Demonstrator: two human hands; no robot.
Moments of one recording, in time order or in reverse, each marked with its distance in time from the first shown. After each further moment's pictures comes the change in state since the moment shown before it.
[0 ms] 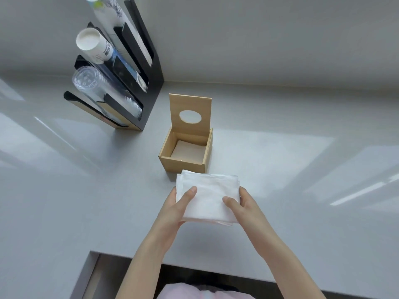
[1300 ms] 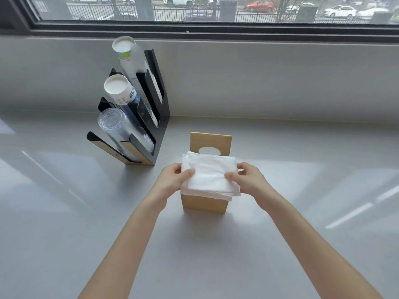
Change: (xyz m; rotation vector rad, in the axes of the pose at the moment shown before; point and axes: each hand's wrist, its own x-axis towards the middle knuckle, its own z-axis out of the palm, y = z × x) left_hand 0.086 0.110 -0.070 0.358 0.058 0.172; right_hand 0.087 -0.096 0.034 -0.170 0.163 -0.127
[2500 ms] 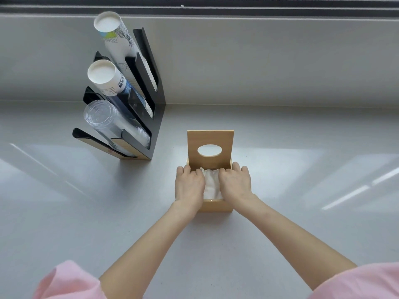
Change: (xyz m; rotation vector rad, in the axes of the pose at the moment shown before) left_hand 0.033 -0.031 0.048 1.540 0.109 0.381; right_hand 0.039 0.020 0.049 -1.350 0.113 -0.313
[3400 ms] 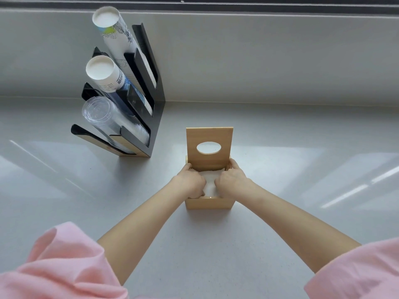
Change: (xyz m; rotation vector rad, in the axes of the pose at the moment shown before) left_hand 0.037 -0.011 0.011 0.174 -0.512 0.377; right_hand 0.006 -0.001 -0.021 -0.429 -0.345 -0.319
